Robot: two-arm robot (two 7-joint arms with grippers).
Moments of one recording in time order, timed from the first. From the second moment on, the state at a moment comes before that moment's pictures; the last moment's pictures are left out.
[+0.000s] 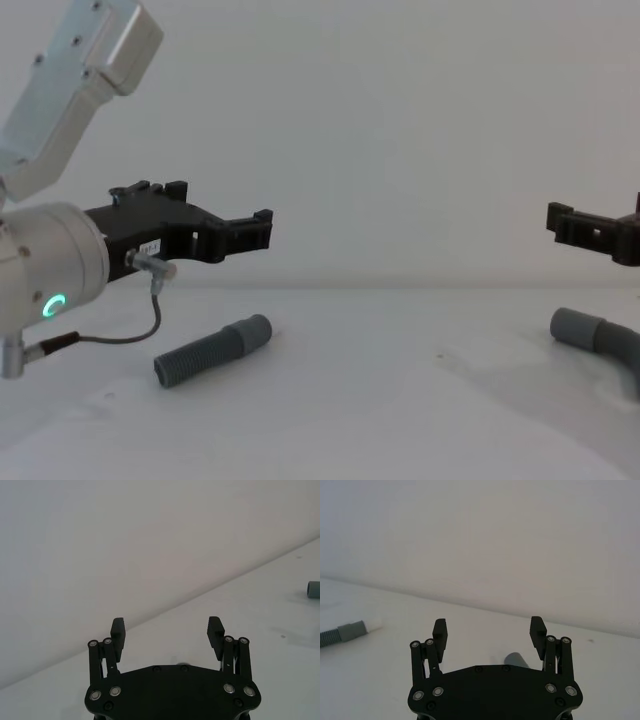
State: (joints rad) left arm -0.27 0.38 0.44 -1.63 -0.23 0.09 -0.05; right arm 0.05 0.34 -0.22 -1.74 0.29 0.10 0.10
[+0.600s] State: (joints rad) left arm -0.33 0.39 0.43 -1.63 -0.28 0.27 -0.14; right arm 0.10 0.37 -0.20 -1.72 0.31 0.25 0.13
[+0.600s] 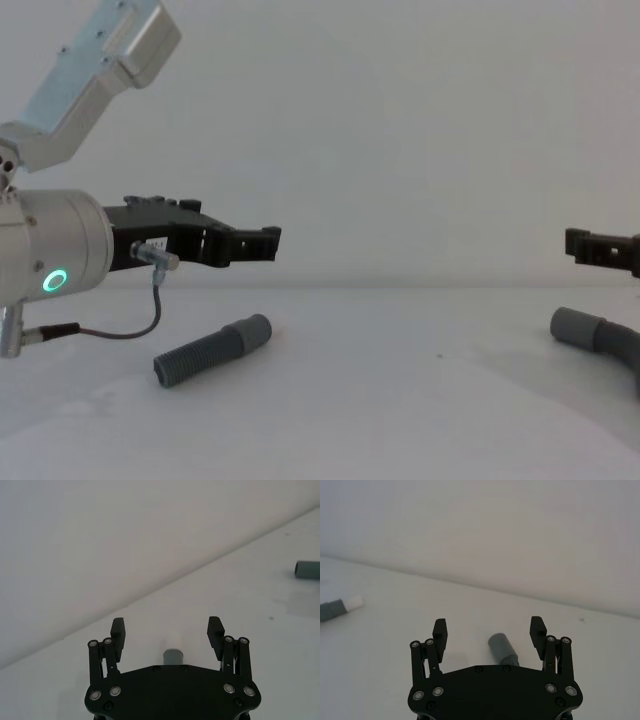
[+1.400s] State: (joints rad) left arm -0.32 0.40 0.42 -1.62 -0.30 0.44 -0.16; right arm 0.12 0.33 -0.17 -1.67 0.36 0.38 0.15
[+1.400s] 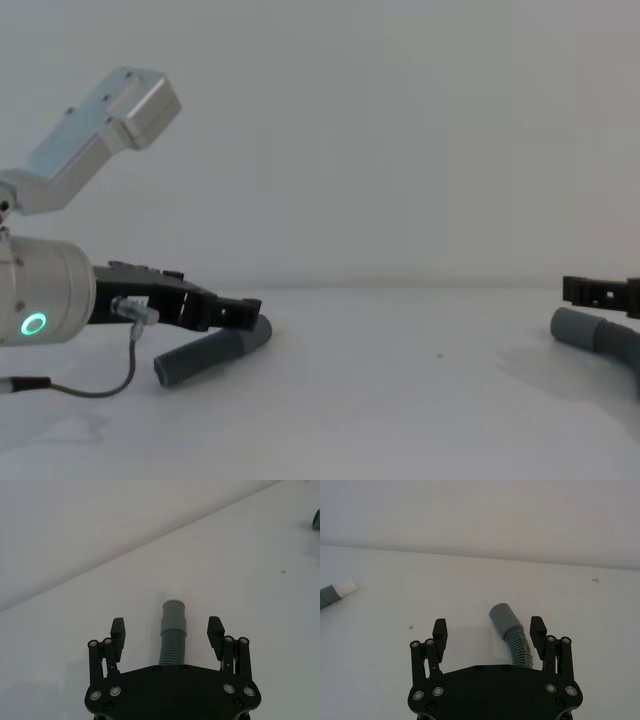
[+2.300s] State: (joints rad) left arm -0.35 0.41 0.44 -1.54 -0.29 0.47 -0.27; right arm 0.11 0.29 -0.14 -1.65 0.36 0.39 0.14
